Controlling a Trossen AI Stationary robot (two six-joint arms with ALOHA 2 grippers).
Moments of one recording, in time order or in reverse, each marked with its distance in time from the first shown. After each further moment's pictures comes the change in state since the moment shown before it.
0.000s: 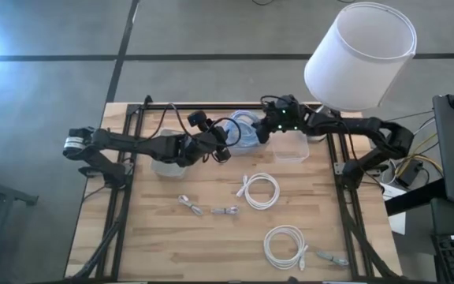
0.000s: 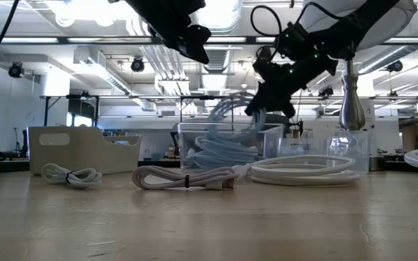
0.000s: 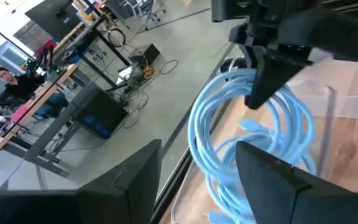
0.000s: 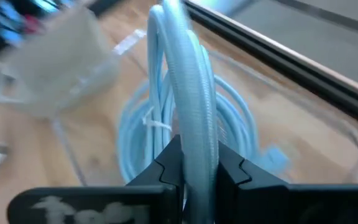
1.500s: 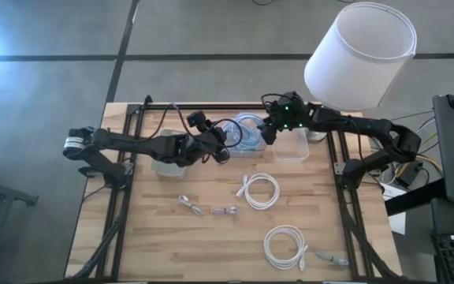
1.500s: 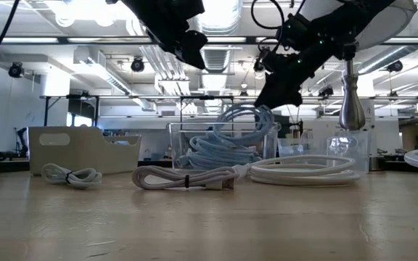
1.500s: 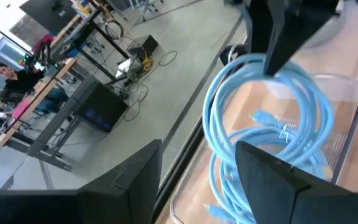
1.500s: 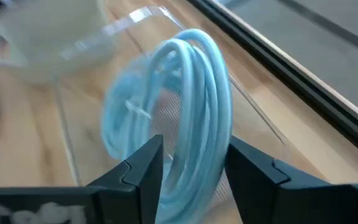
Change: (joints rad) left arm 0.003 0.000 -0.001 -0.066 -0.001 -0.022; right arm -0.004 -0.082 0.072 -0.272 0.033 -0.167
